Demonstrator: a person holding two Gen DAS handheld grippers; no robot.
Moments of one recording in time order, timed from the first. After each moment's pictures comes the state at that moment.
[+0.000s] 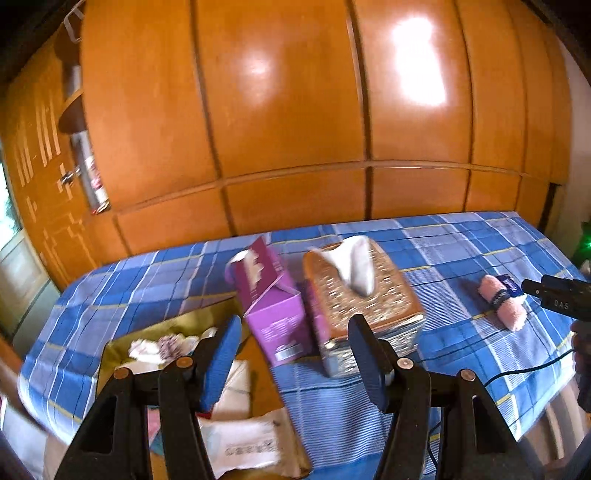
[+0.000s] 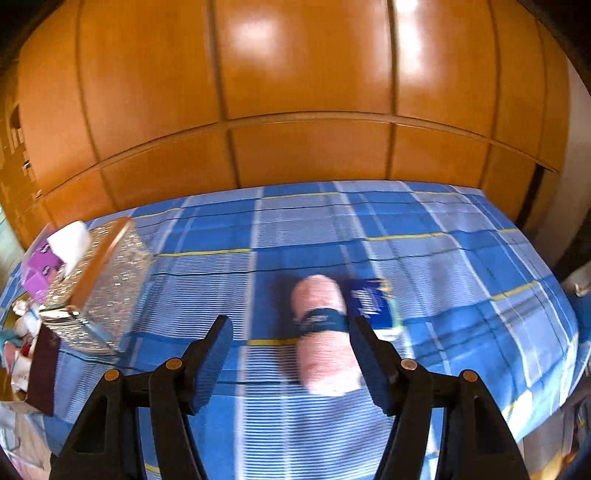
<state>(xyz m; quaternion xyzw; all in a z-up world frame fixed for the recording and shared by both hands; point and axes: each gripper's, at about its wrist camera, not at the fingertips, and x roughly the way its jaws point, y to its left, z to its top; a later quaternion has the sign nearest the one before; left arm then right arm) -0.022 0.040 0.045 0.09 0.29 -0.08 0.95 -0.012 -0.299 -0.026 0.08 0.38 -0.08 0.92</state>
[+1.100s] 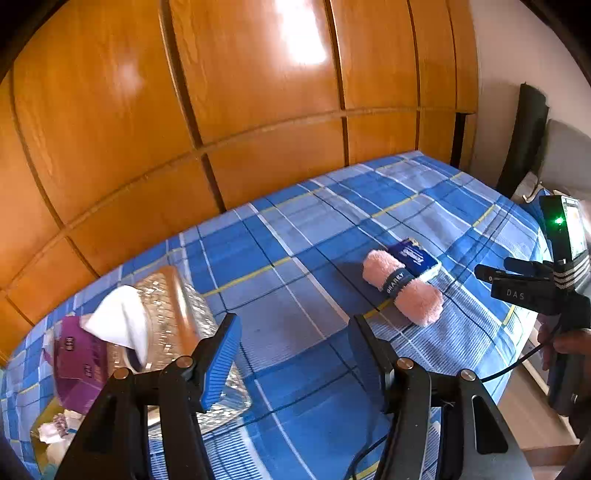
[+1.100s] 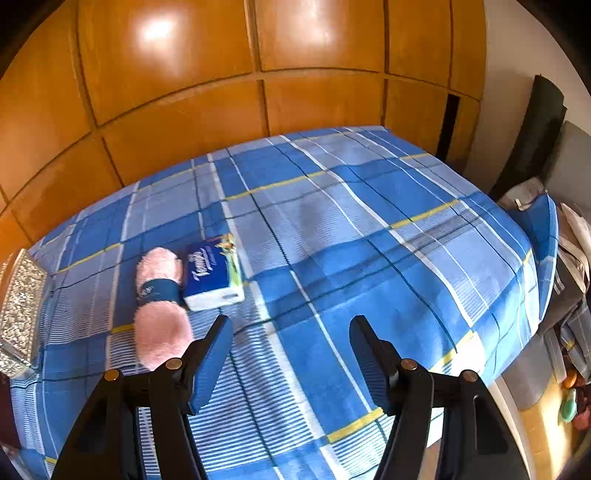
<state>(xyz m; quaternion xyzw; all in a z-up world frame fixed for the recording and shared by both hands) 0.020 -0.149 0.011 0.18 0.34 -0.26 0.89 -0.046 -0.400 -0.072 0.15 0.41 -0.23 0.87</state>
